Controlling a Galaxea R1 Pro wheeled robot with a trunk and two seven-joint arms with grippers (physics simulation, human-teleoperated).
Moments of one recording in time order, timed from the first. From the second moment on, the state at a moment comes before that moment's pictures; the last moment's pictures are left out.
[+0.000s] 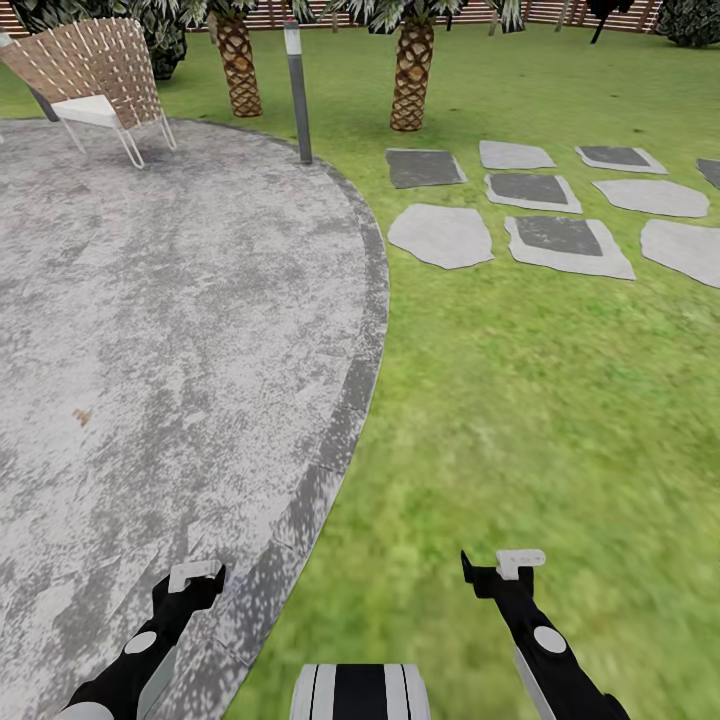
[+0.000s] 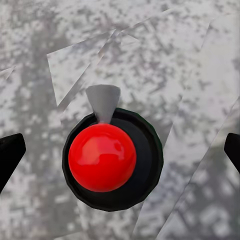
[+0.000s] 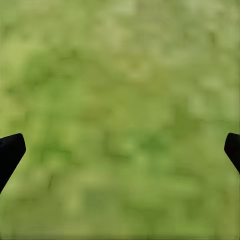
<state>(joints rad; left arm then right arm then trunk) -0.52 0.12 0.14 -0.36 0.00 -0.29 -0.04 -0.33 -0.04 0.00 -0.85 0.01 -0.10 0.00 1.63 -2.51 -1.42</state>
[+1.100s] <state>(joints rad) -0.52 0.12 0.14 -0.36 0.00 -0.29 -0.04 -0.33 -0.04 0.00 -0.85 0.01 -0.10 0.00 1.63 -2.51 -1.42</state>
